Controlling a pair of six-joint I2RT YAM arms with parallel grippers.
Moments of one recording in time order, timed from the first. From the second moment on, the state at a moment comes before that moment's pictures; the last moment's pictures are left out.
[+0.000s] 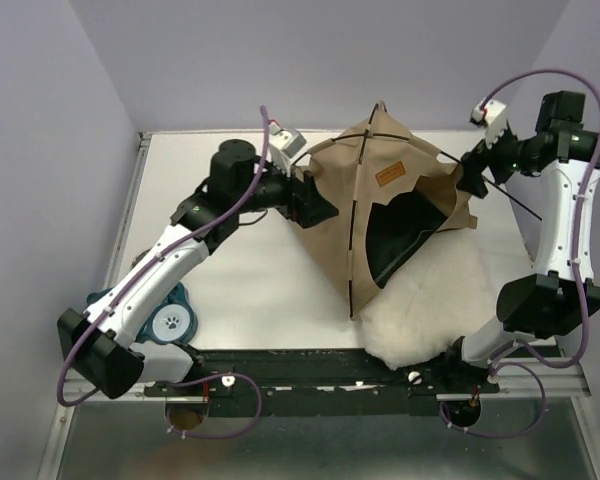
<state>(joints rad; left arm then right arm) -0.54 1.26 1.31 -0.28 0.57 -0.31 -0.24 1.61 2.00 -1.22 -0.63 -0.90</state>
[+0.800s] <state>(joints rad) -0.35 1.59 1.80 -0.38 0.54 -0.13 -0.09 1.43 1.84 -1.24 -1.00 -0.61</state>
